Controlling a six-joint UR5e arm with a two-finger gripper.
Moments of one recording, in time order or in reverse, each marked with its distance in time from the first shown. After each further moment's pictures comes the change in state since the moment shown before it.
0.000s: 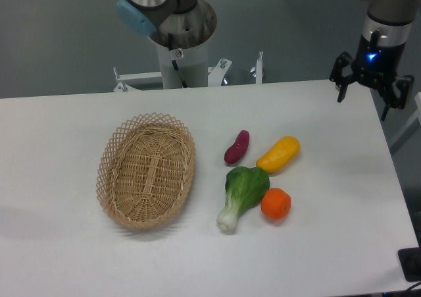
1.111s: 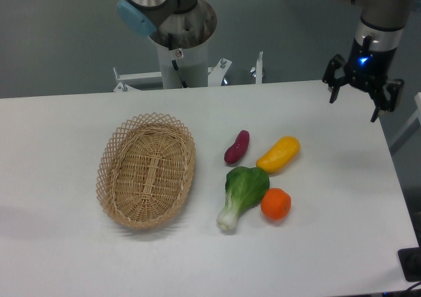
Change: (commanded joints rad) arm 0.008 0.015 -0.107 0.043 -0.002 0.023
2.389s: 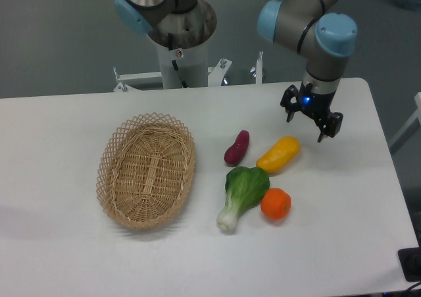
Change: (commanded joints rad) arm -0.118 -0.077 -0.301 0.299 0.115 -0.125
